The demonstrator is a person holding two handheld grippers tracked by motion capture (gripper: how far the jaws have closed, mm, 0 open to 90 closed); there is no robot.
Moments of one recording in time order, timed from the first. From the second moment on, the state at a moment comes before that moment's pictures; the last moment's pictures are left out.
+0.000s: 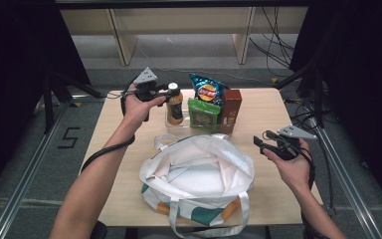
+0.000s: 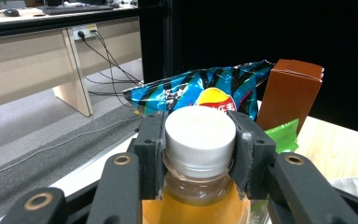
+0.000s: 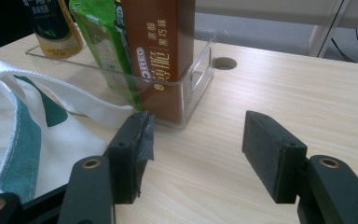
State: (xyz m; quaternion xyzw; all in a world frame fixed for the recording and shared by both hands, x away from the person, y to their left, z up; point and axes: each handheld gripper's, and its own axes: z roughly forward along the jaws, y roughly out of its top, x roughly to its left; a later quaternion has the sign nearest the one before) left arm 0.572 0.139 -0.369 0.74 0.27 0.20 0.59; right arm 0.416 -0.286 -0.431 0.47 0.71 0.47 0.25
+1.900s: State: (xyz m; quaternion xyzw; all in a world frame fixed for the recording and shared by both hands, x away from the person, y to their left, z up) left arm 0.576 0.133 -0.400 0.76 0.29 0.19 0.56; right arm 0.417 -0.285 -0.433 0.46 0.71 0.47 0.25
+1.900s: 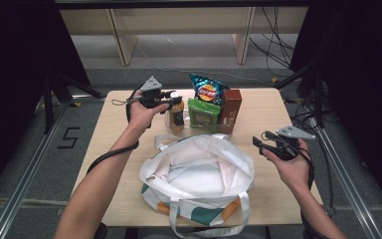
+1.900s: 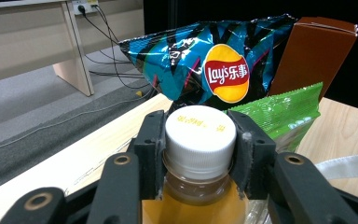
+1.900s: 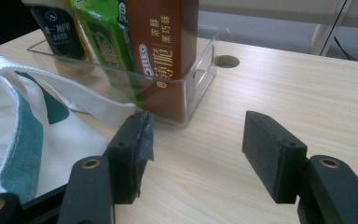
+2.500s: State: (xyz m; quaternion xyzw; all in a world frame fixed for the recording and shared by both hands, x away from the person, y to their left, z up) left arm 0.576 0.131 -0.409 0.76 0.29 0.18 0.56; right arm 0.417 -0.285 -0.434 0.46 0.71 0.46 0.26
